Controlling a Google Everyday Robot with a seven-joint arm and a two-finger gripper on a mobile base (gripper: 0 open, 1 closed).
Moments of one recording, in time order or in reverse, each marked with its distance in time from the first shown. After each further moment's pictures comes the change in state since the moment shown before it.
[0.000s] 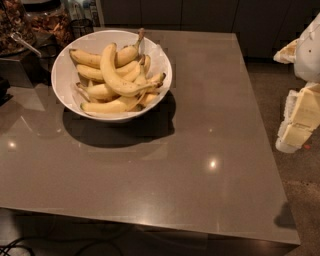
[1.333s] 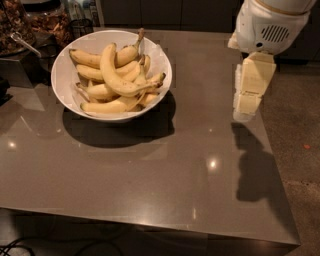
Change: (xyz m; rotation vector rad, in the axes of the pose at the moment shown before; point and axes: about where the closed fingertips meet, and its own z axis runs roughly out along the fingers) arm -0.074 -0.031 0.015 -0.091 0.059 -0.100
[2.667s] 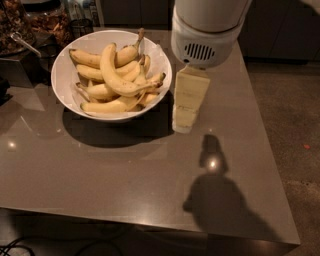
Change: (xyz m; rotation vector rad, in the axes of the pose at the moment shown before) arm -0.087 0.030 -0.010 0.238 0.065 0.094
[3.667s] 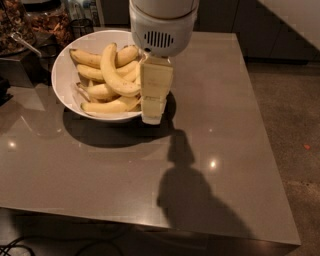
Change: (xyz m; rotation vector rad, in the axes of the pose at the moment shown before) arm -0.057 0.001 -0.002 -0.029 -0.053 -0.111
